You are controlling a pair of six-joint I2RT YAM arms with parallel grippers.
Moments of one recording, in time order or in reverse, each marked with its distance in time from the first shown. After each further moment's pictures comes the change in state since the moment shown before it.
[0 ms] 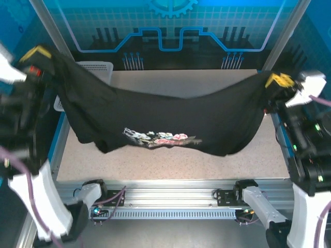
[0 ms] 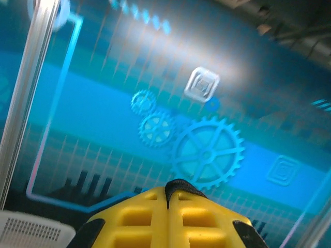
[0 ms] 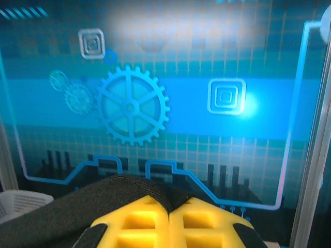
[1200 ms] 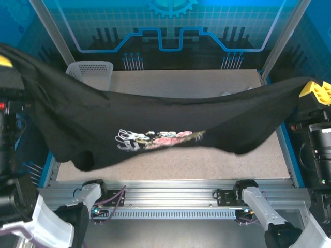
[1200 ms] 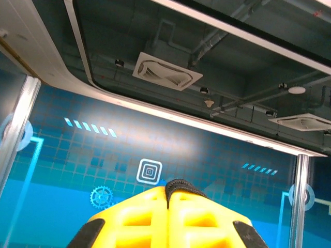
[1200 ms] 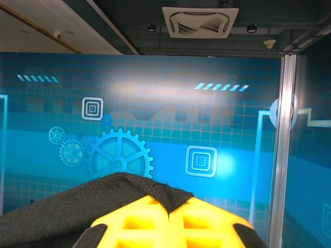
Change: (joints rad) left arm 0.000 -0.075 0.296 0.082 0.026 0.000; right arm -0.019 -0.065 0.301 -0.094 0.023 -0.079
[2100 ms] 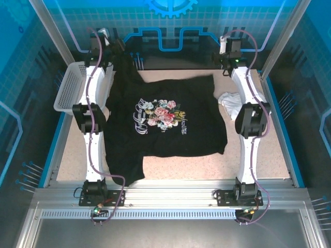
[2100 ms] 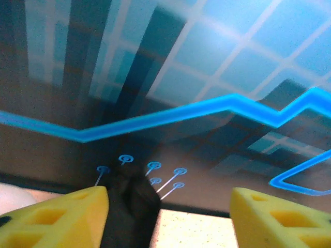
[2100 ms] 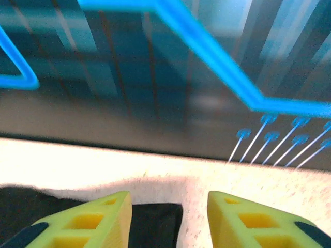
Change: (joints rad) left arm -0.177 1.448 0.296 0.155 -0.080 0.041; right arm 0.002 1.542 0.427 0.156 0.013 0.045
